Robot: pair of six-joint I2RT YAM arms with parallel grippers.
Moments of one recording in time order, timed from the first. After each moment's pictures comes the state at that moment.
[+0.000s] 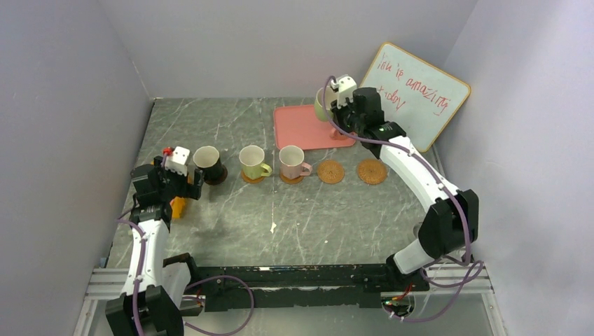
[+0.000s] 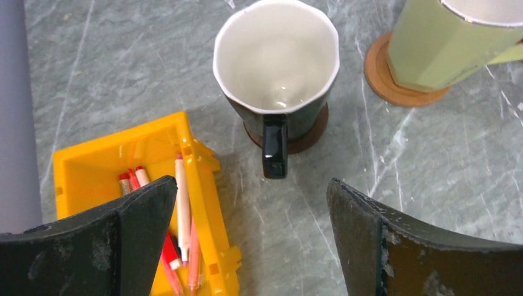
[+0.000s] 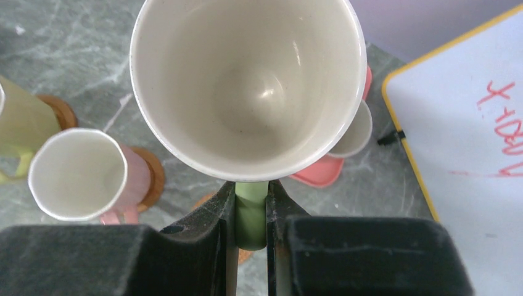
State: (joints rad) left arm 0.29 0.84 0.49 -0.12 0.46 0.37; right arm 0.39 1.53 1.36 -0.27 -0.03 -0.16
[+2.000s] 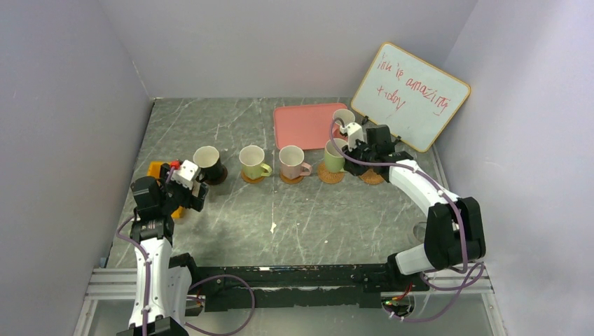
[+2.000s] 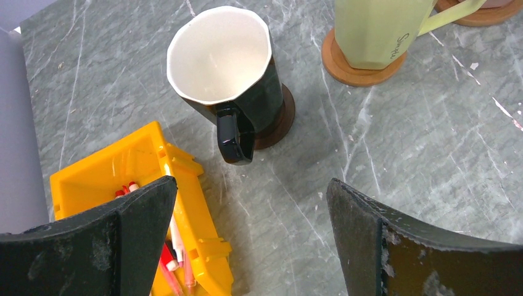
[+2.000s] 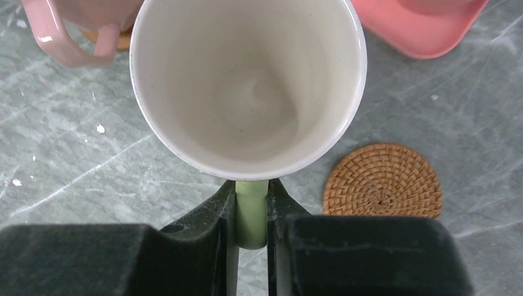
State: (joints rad) left arm 0.29 0.64 0.44 -0.25 0.58 0.51; right arm 0.24 1.43 0.95 -0.32 -0.31 -0.31
